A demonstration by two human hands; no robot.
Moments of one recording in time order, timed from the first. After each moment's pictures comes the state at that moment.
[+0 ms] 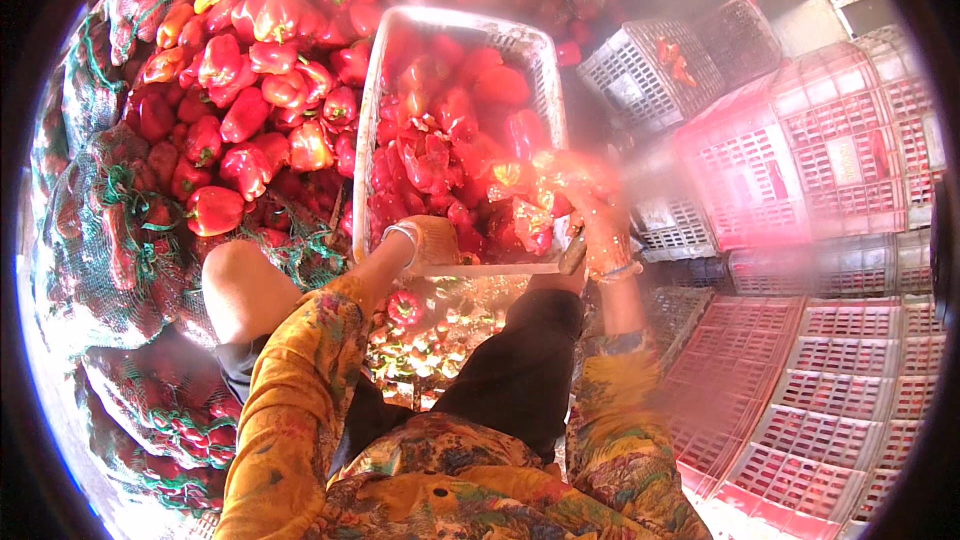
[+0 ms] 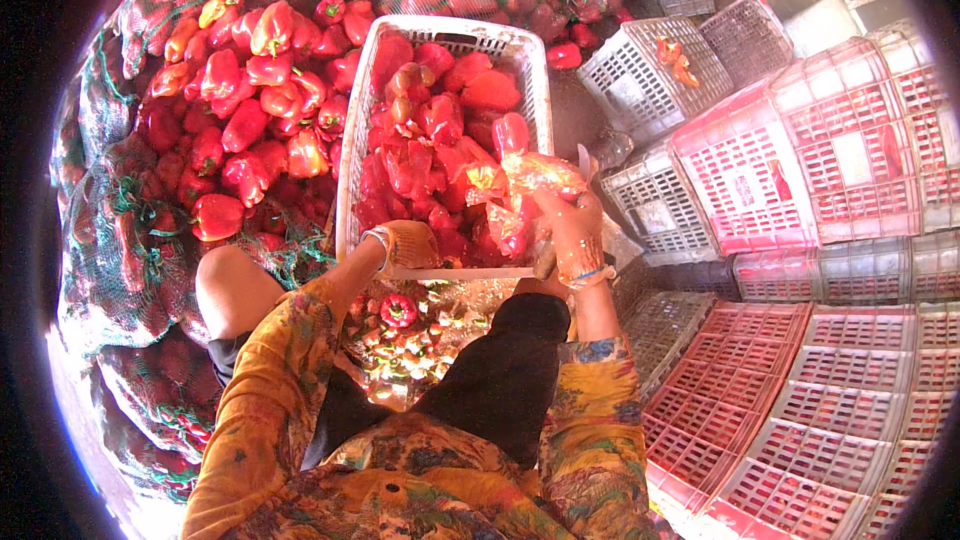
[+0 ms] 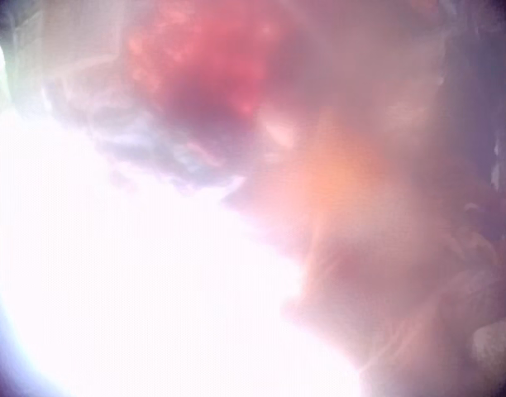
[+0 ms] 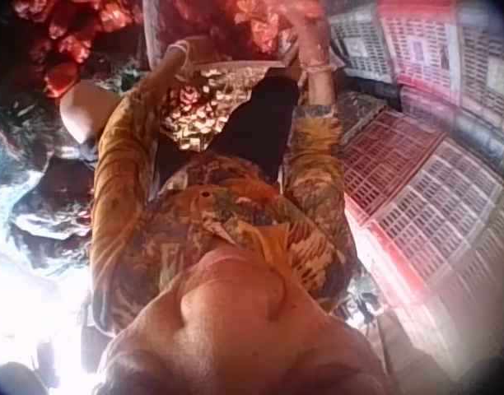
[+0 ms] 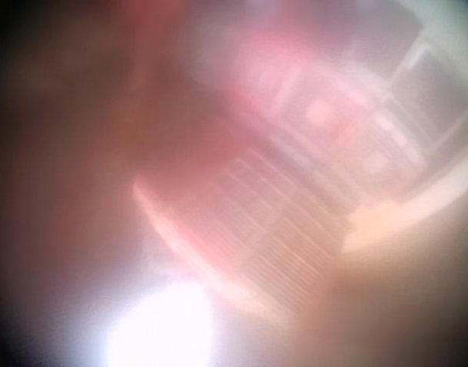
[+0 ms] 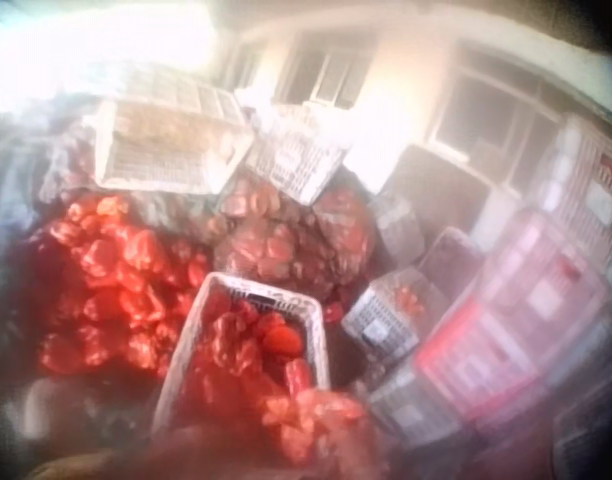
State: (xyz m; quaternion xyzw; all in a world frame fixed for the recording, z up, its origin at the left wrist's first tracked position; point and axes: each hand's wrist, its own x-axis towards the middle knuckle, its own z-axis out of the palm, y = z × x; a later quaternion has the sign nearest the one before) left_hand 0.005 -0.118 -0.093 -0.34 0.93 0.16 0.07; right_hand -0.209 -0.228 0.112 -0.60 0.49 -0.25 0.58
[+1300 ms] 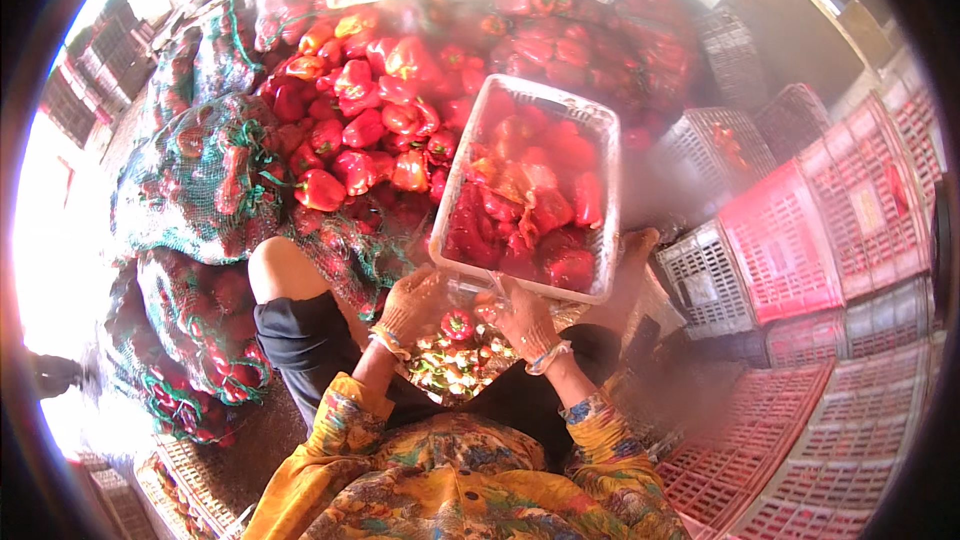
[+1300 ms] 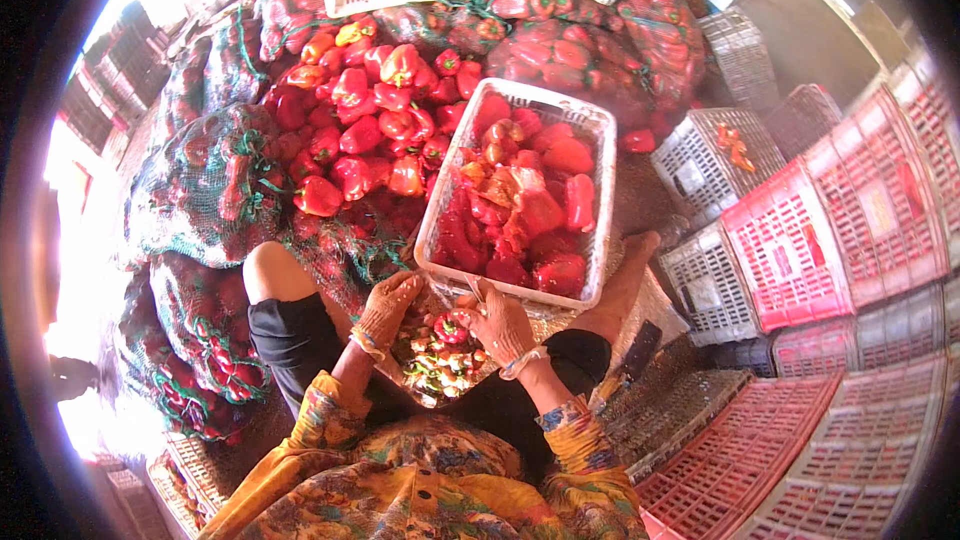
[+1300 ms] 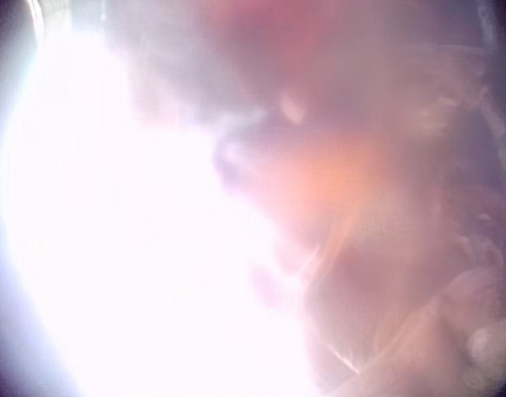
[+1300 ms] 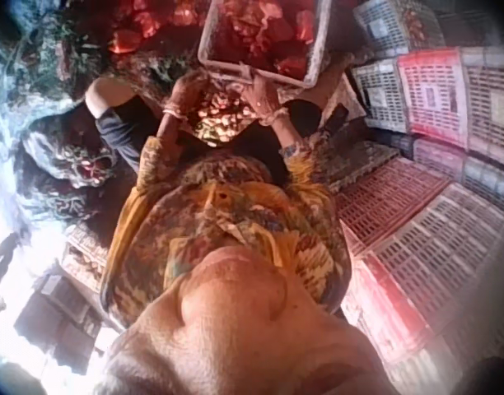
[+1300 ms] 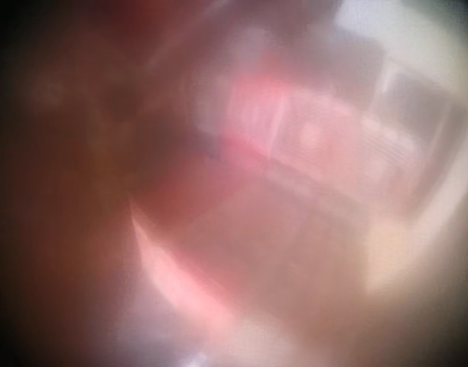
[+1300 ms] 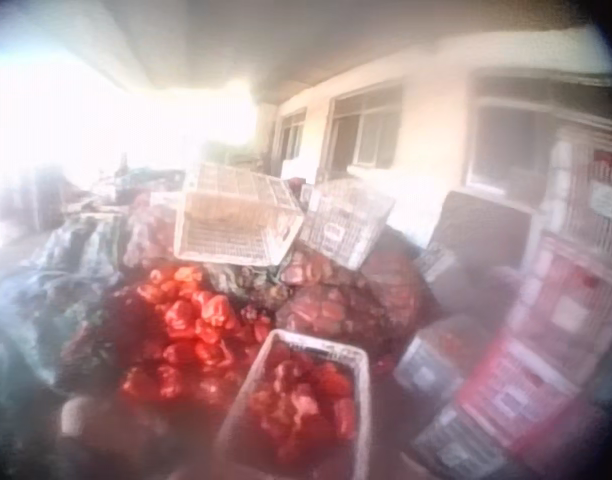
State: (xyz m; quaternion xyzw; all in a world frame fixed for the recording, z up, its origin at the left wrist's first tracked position) left_hand -0.057 0.093 -0.029 -0.67 0.37 0.30 -0.58; right_hand -0.220 -0.085 0.054 -0.88 0.17 -0.11 0.43
